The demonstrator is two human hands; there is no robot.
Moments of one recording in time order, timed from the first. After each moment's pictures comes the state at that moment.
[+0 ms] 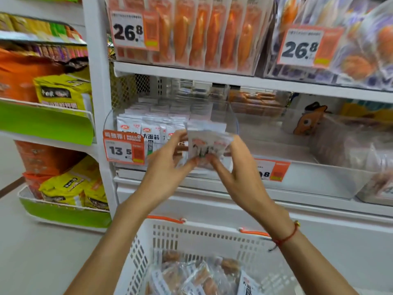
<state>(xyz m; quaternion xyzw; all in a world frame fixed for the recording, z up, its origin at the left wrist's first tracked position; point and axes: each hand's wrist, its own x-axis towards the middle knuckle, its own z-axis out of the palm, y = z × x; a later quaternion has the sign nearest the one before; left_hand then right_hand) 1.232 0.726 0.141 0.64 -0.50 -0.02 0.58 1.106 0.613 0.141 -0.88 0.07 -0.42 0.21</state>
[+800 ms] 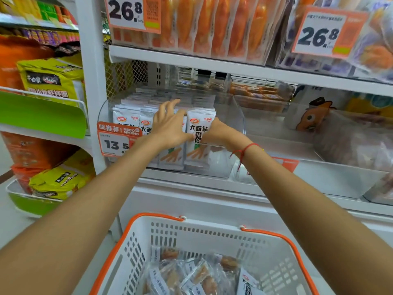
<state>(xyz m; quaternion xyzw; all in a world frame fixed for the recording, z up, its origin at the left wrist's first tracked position) 1.318 0.650 0.163 0.85 -0.48 0.07 0.22 1.222 0.551 0.177 -0.89 0.35 -0.05 0.30</state>
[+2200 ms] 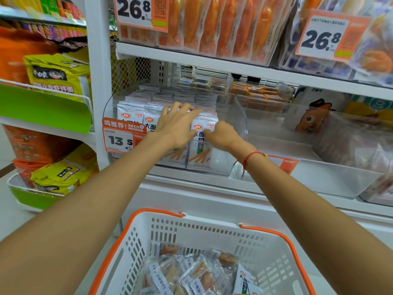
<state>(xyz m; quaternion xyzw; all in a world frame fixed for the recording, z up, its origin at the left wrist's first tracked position) 1.313 0.654 0.163 0.82 -0.54 0.15 0.13 1.215 0.555 0.164 -0.89 0.37 -0.13 0.21</state>
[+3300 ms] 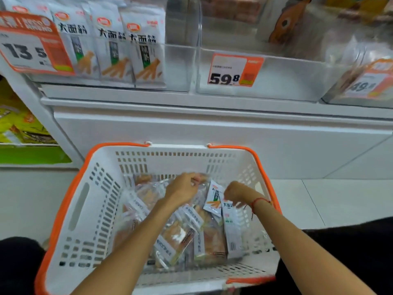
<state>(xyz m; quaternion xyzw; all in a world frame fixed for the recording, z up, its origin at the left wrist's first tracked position) 1.126 0.676 -0.109 0.79 -0.45 -0.33 0.25 0.982 0.576 -0.089 -0.74 0.53 0.22 0.34</state>
